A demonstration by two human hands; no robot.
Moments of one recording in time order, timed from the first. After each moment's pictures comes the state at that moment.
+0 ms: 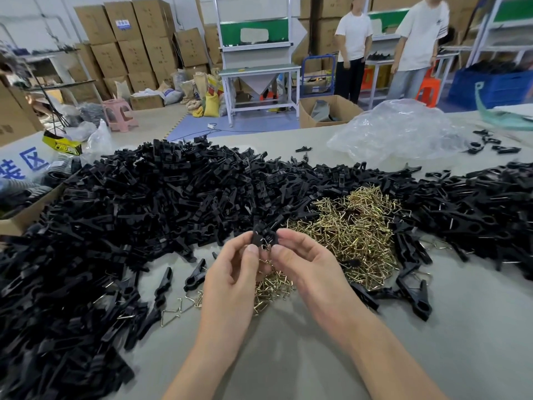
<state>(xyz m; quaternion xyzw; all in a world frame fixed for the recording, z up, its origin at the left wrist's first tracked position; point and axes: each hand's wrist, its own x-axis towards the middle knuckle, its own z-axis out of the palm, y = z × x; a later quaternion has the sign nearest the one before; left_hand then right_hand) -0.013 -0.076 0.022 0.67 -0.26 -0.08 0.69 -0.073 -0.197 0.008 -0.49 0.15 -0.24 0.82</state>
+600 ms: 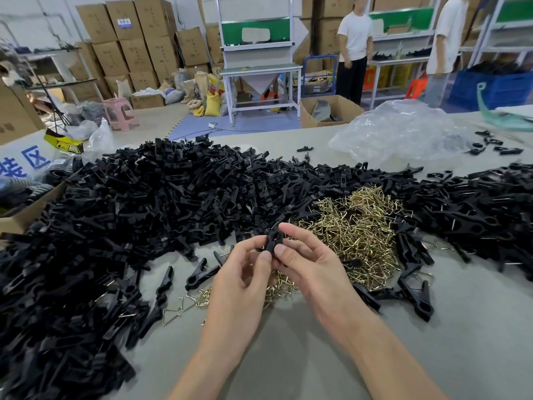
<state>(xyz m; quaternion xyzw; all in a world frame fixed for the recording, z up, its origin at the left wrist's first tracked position) -0.017 -0.076 0.020 0.69 -0.30 -0.09 0.65 -0.074 -0.196 0.012 -0.46 0.11 -0.25 0.85</state>
